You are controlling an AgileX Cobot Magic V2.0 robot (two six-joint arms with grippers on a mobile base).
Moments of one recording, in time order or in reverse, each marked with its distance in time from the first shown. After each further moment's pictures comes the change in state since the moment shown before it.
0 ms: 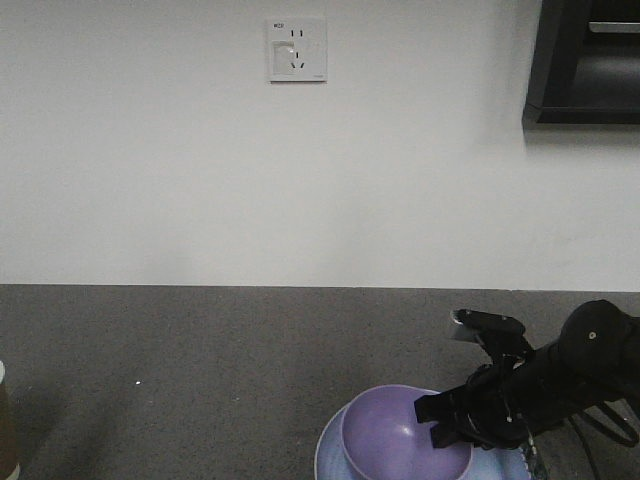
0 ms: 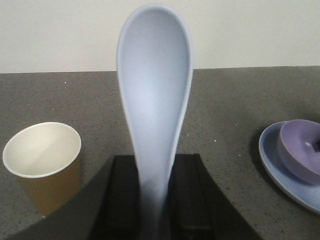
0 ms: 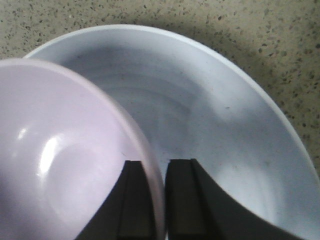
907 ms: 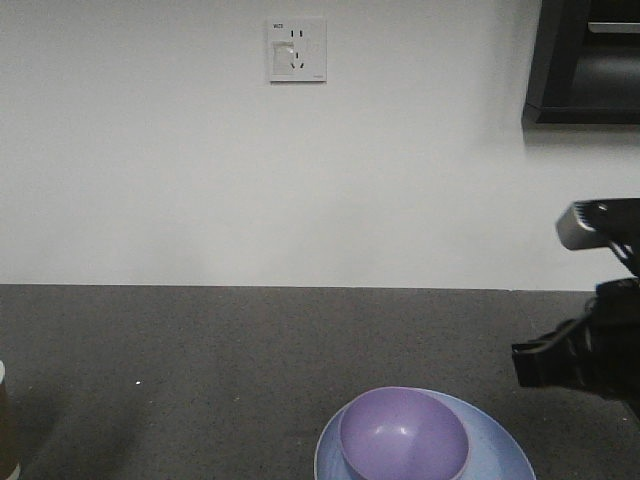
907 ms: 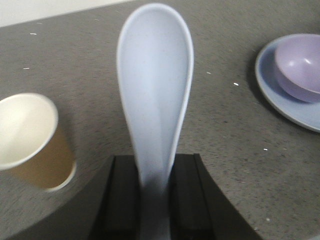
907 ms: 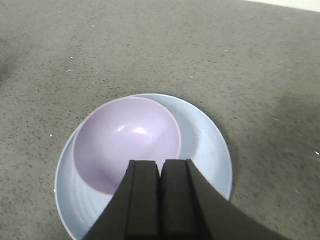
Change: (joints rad) left arm 0.000 0.250 -0.193 -0.073 0.267 0.229; right arm 0.000 -0.636 0.117 -0.194 0.089 0.049
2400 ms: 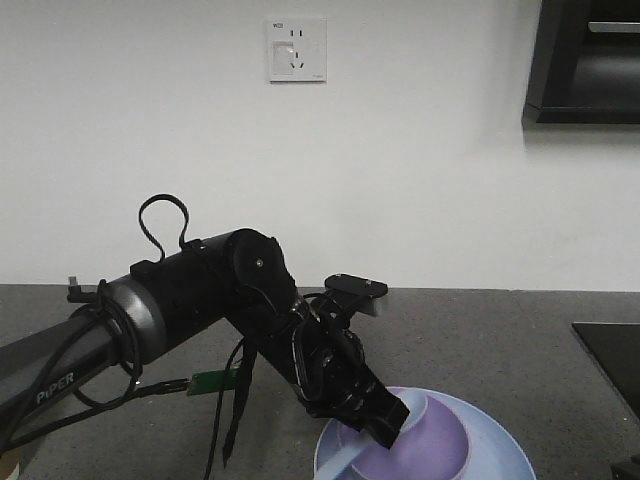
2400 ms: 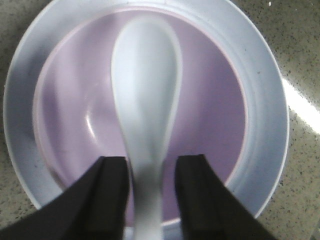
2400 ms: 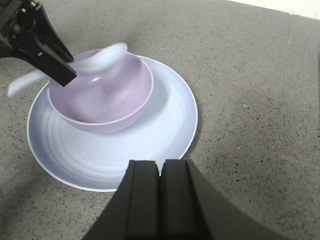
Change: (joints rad) left arm -0.482 1.200 -0.878 -0.237 0.171 0.065; right arm 0.000 -0.378 0.350 -0.120 -0.082 0.016
